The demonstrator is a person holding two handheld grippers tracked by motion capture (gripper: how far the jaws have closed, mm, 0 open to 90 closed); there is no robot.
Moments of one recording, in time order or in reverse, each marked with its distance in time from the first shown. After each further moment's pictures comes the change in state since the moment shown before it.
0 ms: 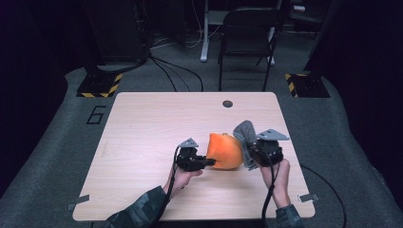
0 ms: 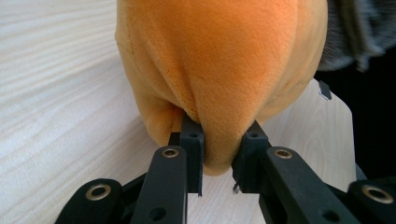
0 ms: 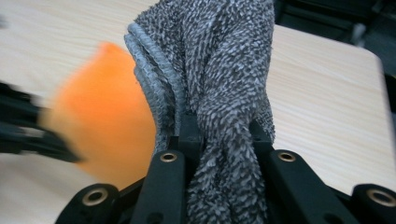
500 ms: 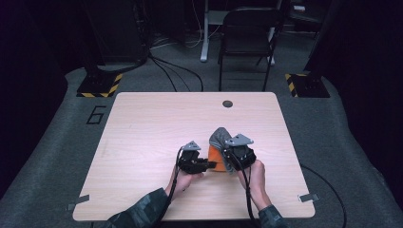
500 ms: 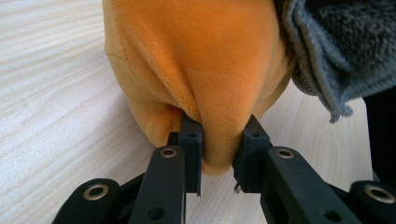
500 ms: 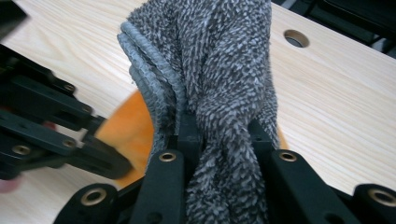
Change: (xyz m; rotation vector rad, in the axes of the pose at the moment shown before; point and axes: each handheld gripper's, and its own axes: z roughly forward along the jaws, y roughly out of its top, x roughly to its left) left arm 0.000 -0.008 0.009 0.024 0.020 0.032; right arm 0.056 -0.003 0.043 0.053 0.013 -0.147
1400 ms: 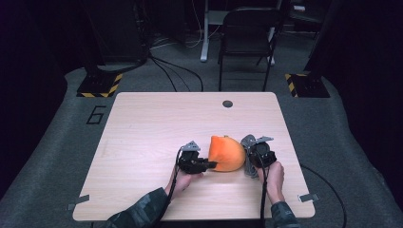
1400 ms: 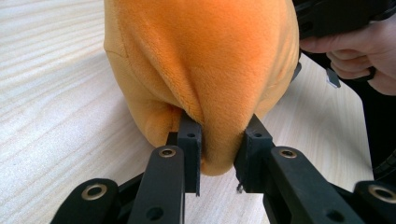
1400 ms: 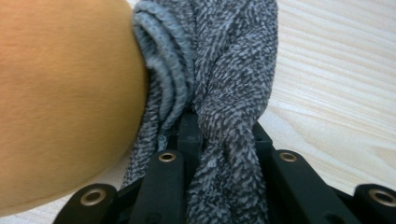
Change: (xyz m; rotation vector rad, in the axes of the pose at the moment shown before) left arm 0.003 -0.001 0.001 -0.016 -0.026 0.010; right arm -0.077 -0.060 0.044 0.244 -0.122 0.187
